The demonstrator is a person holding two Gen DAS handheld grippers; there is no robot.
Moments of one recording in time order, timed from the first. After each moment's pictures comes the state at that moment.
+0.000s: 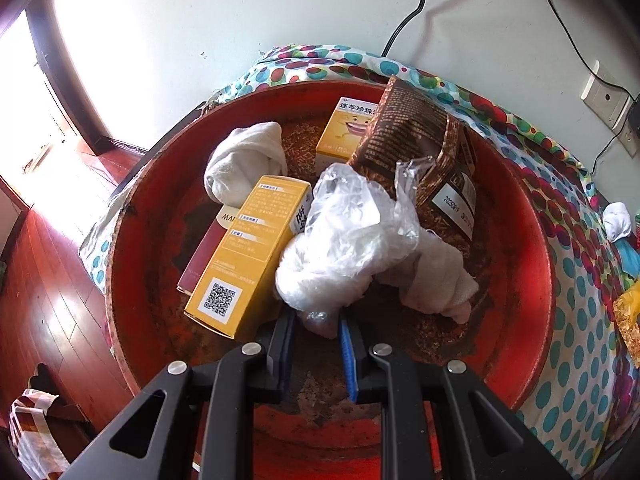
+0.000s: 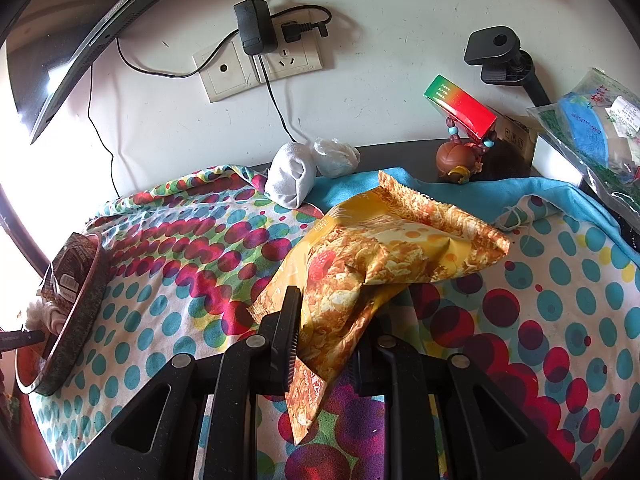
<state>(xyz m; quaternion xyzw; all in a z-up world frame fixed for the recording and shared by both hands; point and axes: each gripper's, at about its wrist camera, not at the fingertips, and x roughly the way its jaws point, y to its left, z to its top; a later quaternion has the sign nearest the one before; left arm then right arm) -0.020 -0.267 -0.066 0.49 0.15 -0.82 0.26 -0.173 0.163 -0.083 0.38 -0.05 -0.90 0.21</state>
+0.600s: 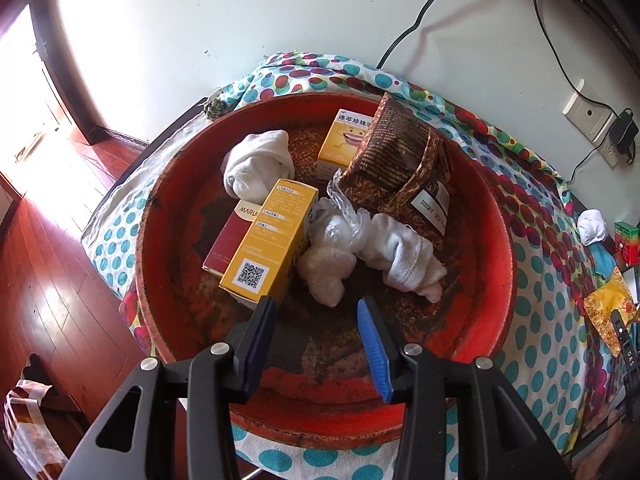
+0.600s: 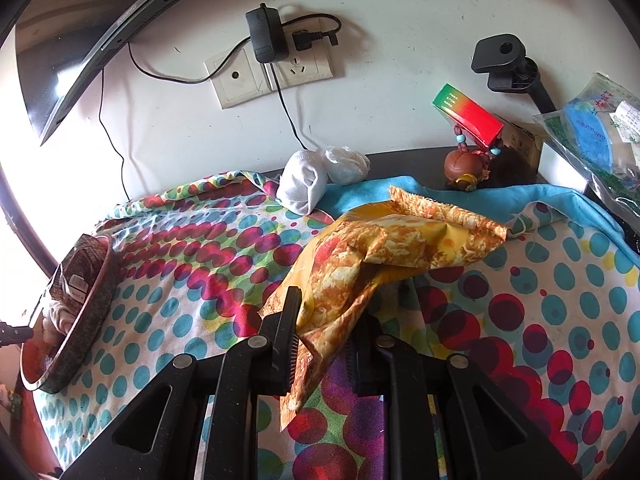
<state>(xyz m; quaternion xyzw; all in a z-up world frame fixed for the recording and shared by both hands) 0.006 -0.258 -0.039 0.49 0.18 -0.82 0.24 -0.170 0.165 -0.081 0.36 -0.05 -0.90 0.23</state>
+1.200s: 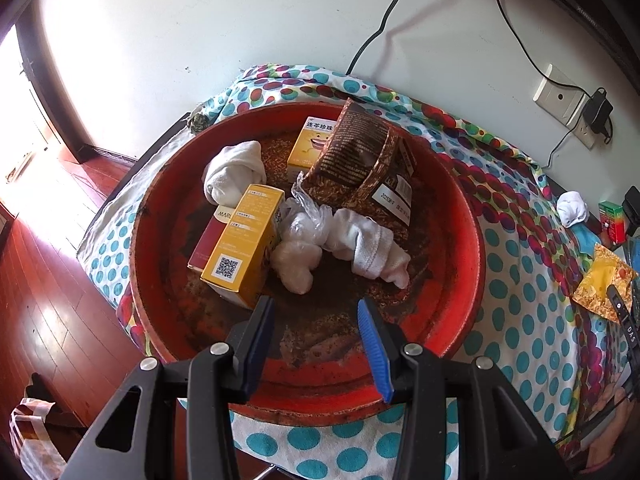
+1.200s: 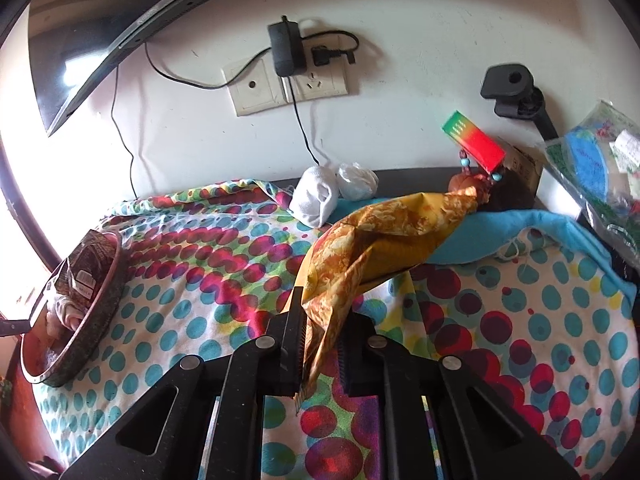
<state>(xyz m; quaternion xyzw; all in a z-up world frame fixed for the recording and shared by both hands) 0.011 -0.235 -0.026 0.49 0.15 -0.83 0.21 -0.159 0.156 -0.058 0.35 -0.02 -0.91 0.24</state>
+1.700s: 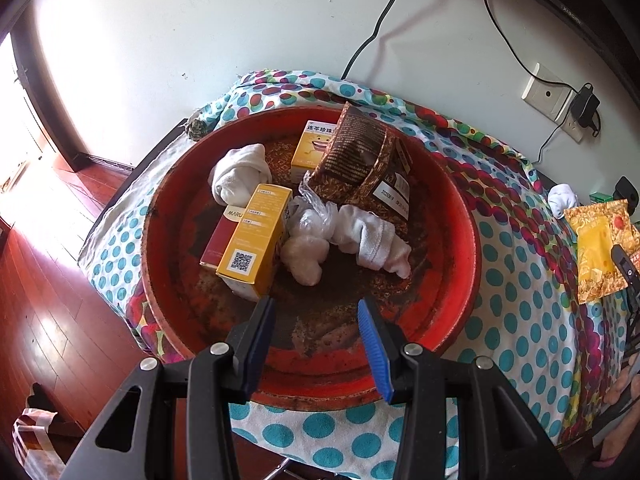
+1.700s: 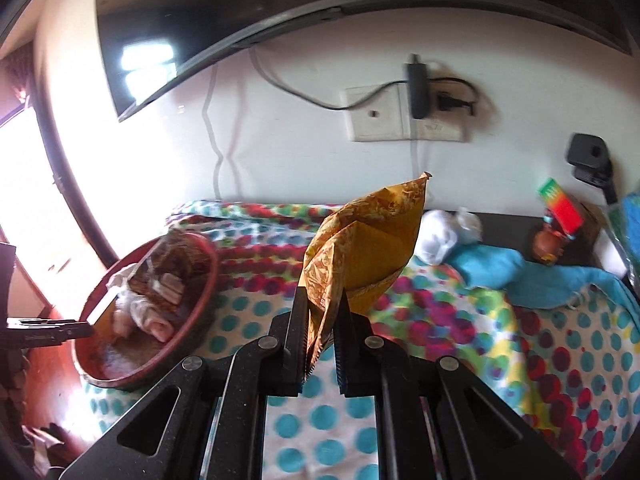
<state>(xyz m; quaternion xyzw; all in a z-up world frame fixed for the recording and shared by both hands) 0.029 -0.240 -0.017 0.48 0.15 -0.84 0.20 -0.113 0.074 -0.003 0.32 0.00 -0.88 0.34</state>
